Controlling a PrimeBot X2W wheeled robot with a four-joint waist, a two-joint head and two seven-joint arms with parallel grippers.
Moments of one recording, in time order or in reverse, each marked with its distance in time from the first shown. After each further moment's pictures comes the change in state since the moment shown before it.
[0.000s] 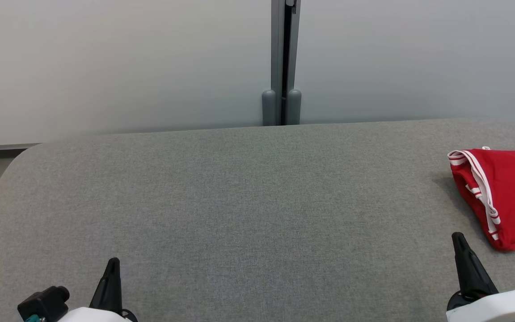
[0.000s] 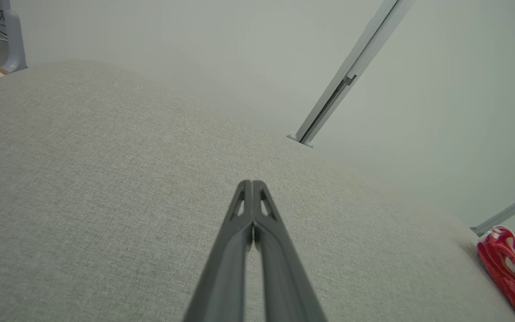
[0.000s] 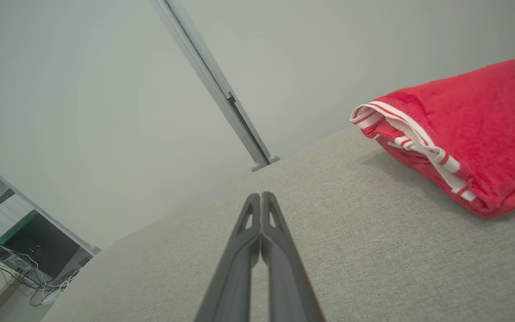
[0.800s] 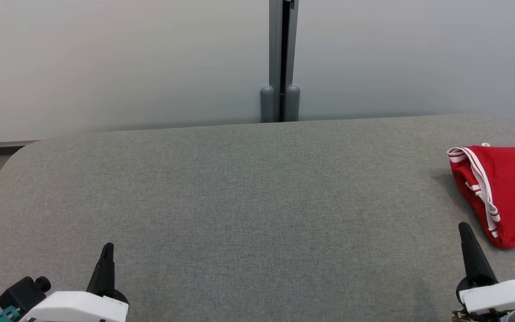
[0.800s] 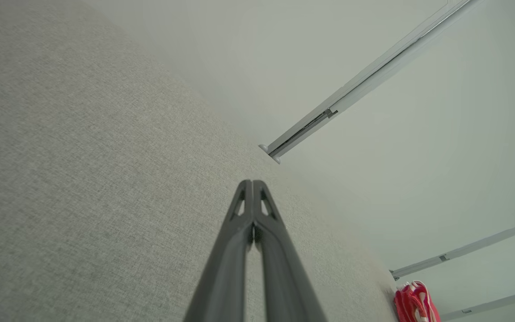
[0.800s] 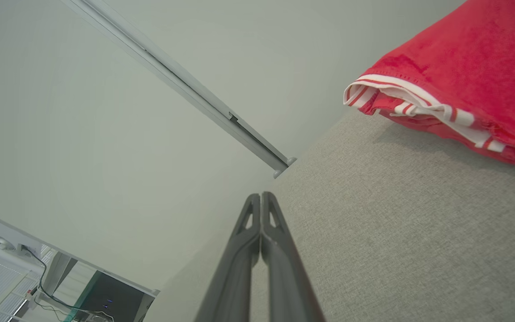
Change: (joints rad) left arm -0.059 -0.041 0.087 0.031 -0.271 -0.079 0.069; right arm -0.058 0.019 -0.033 0.054 0.307 -0.001 0.025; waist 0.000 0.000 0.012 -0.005
